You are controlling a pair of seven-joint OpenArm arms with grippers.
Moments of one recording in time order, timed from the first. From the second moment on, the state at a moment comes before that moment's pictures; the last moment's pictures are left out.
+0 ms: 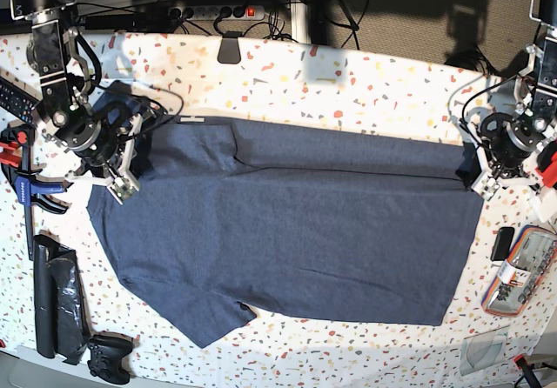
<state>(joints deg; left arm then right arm) 0.0 -32.7 6.4 75.5 1.5 -24.0 10.2 -4.8 31.4 -1.4 91.2 0.5 26.4 -28.6</state>
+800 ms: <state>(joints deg) -1.5 -34.8 6.3 81.5 -17.2 -18.4 24.1 -2.3 31.6 1.8 96.3 20.2 26.3 -45.7</state>
